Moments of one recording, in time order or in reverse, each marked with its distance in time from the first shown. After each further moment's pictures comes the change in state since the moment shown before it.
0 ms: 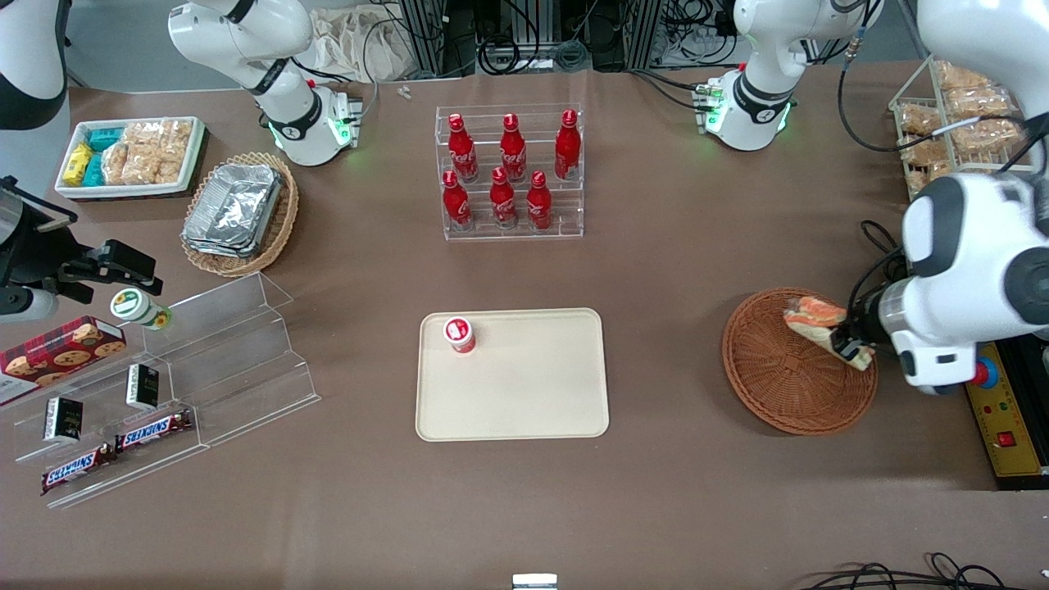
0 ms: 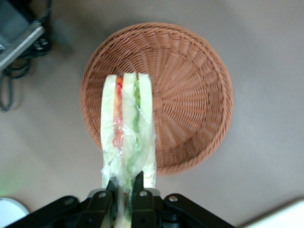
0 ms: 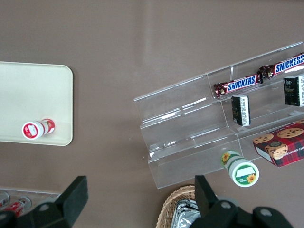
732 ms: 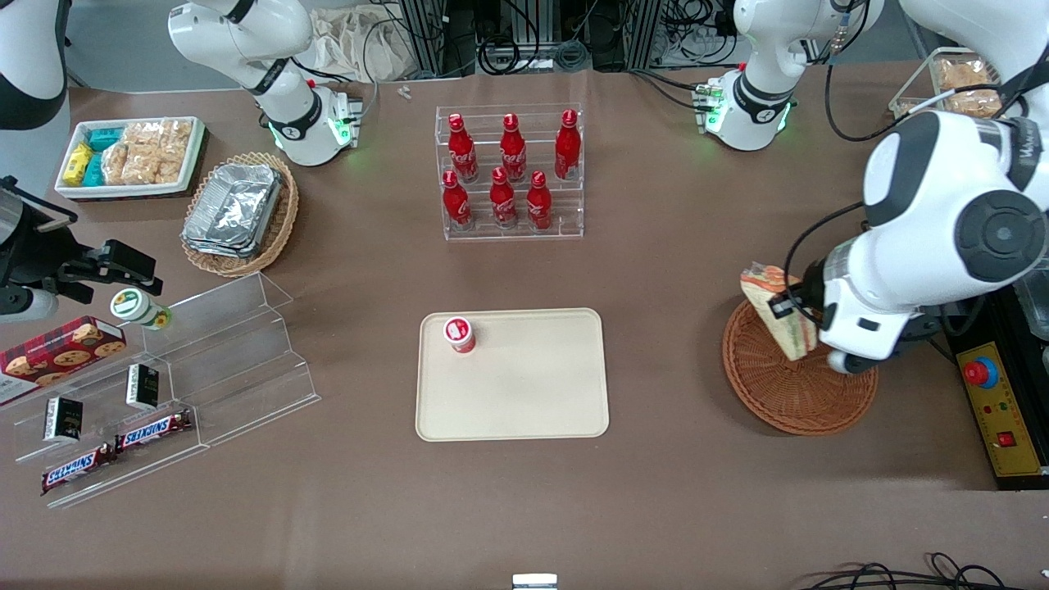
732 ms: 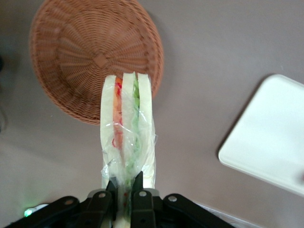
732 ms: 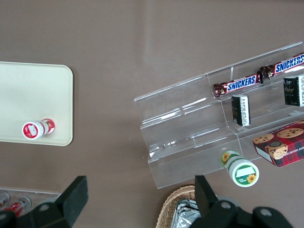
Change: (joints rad) arm -0.026 0.005 -0.190 0.107 -0.020 -0.110 0.290
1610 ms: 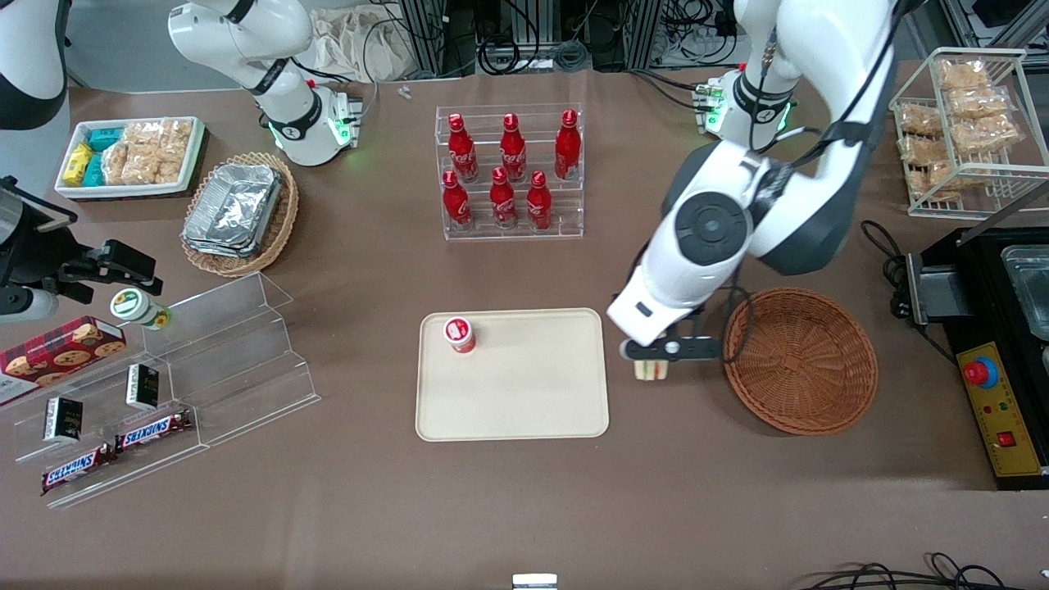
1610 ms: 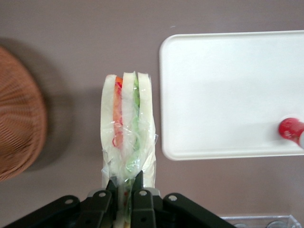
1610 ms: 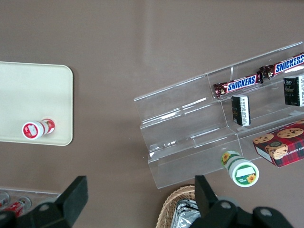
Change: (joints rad) arm -0.282 0.164 -0.018 -0.003 0.067 0.316 0.095
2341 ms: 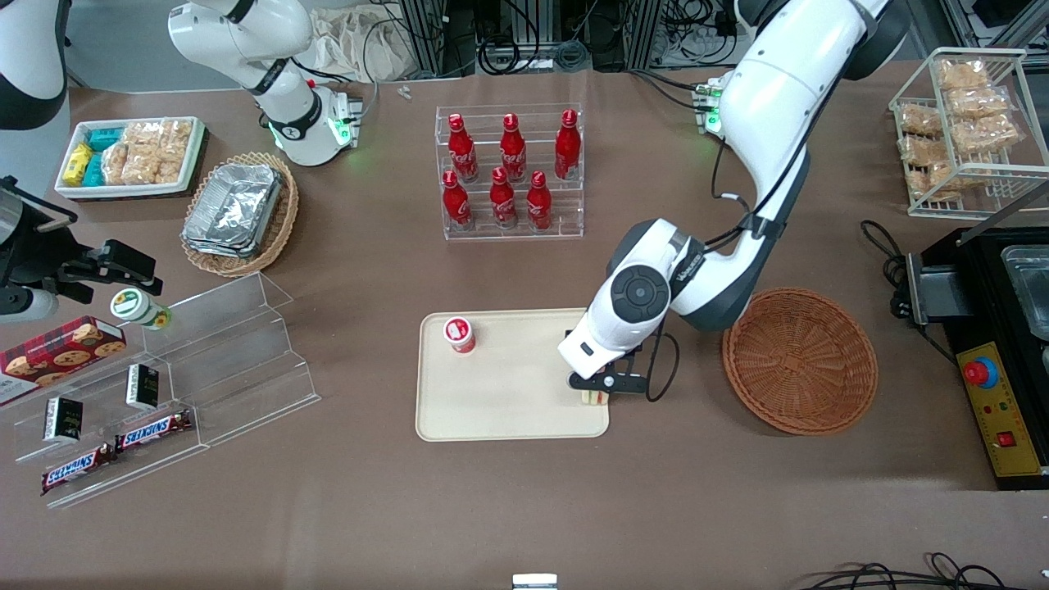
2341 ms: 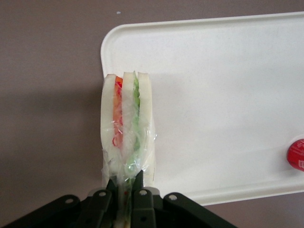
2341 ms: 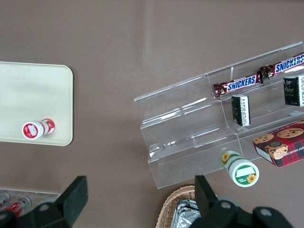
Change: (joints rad) arm -0.038 0.235 -0.007 -0.004 0.003 0.268 0.011
